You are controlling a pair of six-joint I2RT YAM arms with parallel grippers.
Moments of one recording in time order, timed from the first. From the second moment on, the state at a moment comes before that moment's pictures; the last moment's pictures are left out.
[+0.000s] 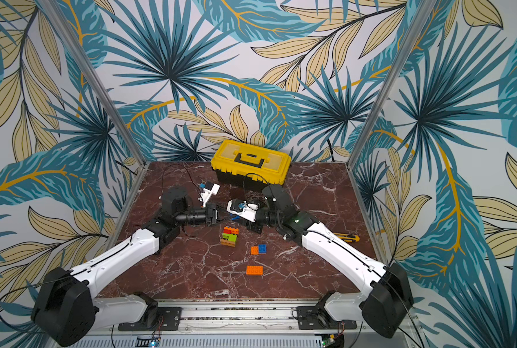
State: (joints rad) left arm -0.46 1.27 0.84 0.15 0.90 -0.95; right arm 0.66 1.31 1.09 -0.31 -0.43 -0.60
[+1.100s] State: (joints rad) left arm -0.48 1.00 0.61 -0.18 0.41 -0.91; right arm 0.72 1.26 0.86 -0.63 -0.41 -0.64
